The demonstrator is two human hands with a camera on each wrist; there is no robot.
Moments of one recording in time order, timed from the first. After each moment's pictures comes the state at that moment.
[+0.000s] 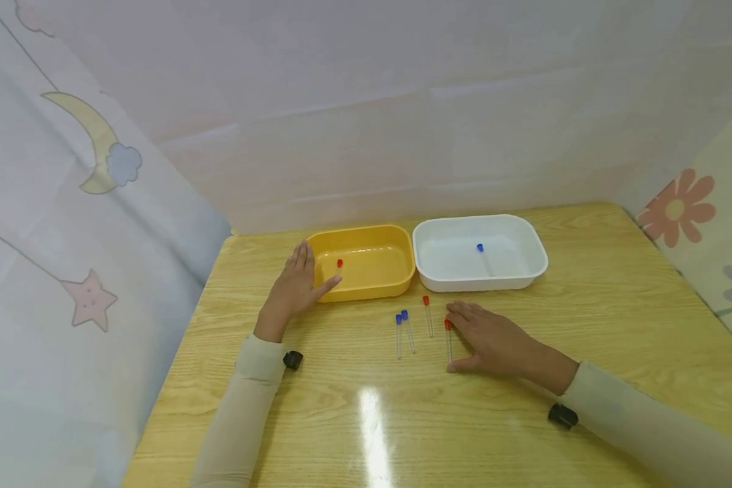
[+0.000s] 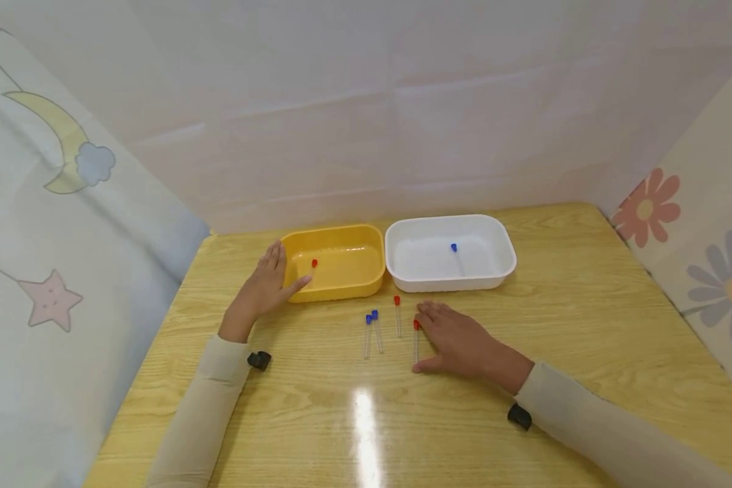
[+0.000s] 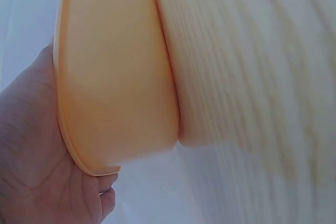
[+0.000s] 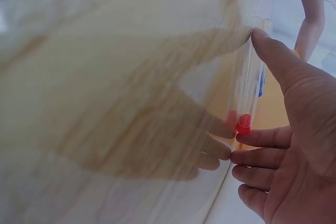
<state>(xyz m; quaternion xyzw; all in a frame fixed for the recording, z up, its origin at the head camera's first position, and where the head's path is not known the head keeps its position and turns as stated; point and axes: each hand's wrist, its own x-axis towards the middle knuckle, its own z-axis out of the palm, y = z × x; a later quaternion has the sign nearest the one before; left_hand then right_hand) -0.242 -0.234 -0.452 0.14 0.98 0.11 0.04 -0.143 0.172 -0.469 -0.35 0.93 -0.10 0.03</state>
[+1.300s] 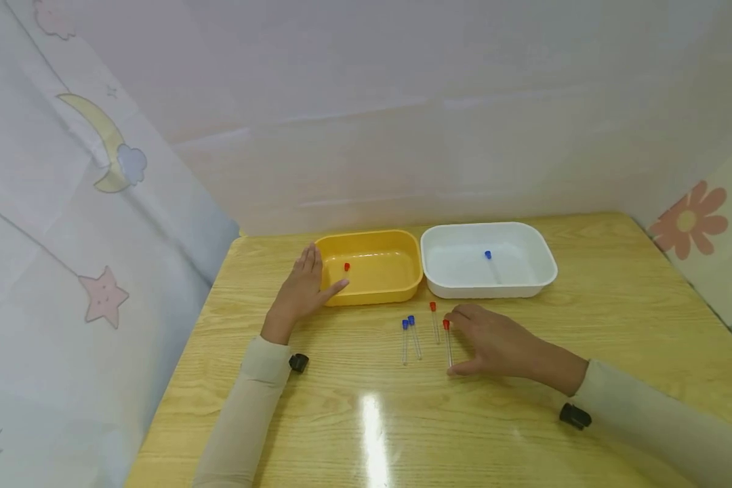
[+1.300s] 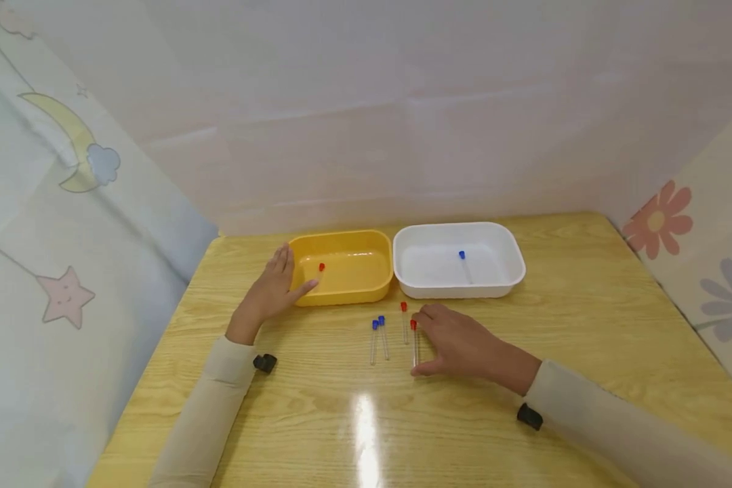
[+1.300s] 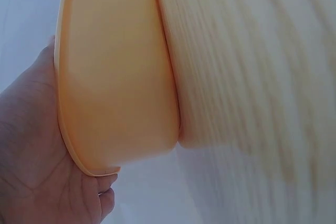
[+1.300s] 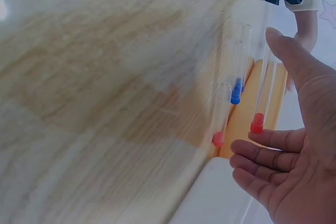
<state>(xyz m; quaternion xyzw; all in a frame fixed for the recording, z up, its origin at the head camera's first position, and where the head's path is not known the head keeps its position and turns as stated) -0.245 -0.236 -0.455 0.16 0.98 0.11 0.02 -0.151 0.160 -0.446 -0.38 0.92 -0.12 0.00</state>
